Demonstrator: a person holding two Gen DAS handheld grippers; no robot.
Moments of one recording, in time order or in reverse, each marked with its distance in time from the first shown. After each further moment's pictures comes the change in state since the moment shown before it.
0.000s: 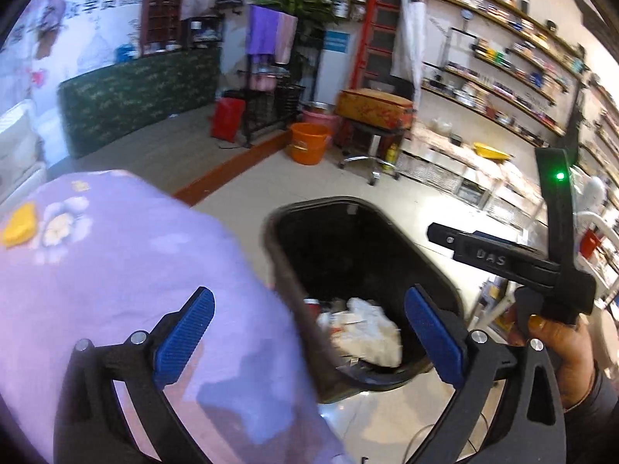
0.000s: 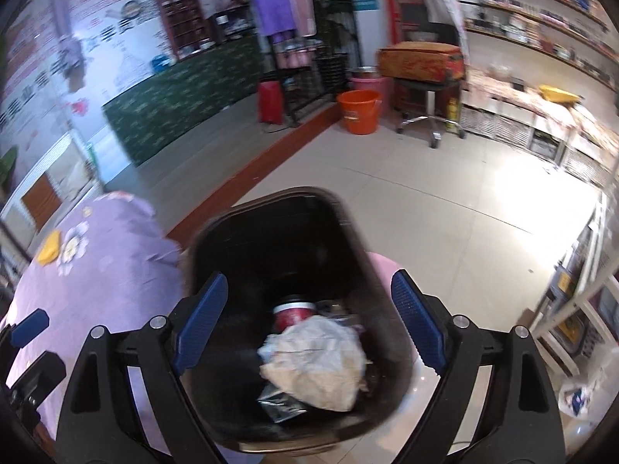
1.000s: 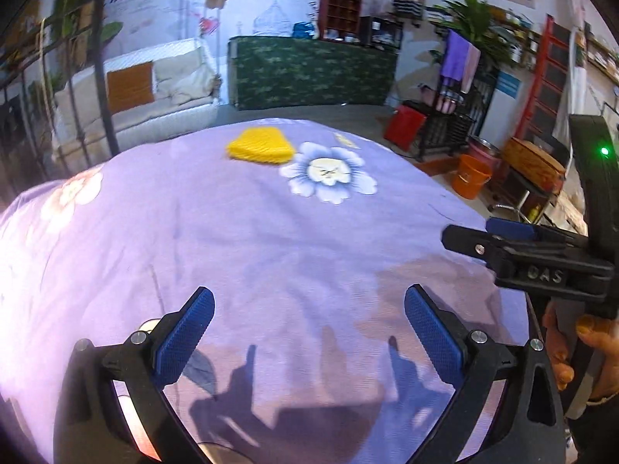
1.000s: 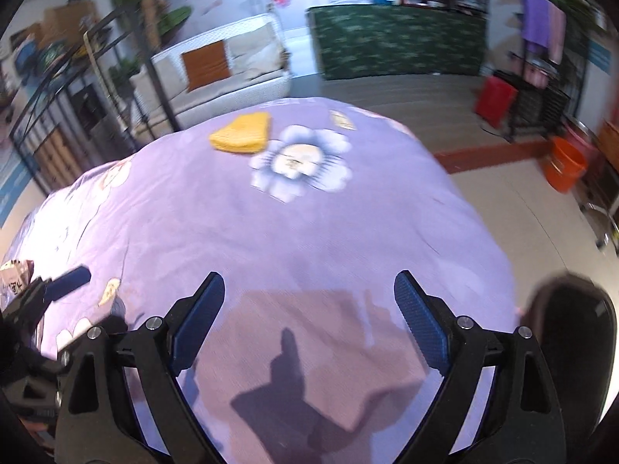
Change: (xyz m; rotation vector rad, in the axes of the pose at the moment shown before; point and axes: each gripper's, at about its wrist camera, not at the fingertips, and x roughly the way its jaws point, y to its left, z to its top) left arm -0.103 0.195 -0.064 -0.383 -0.013 0.448; right arm 0.040 0.323 -0.028 -0.576 0.195 0.493
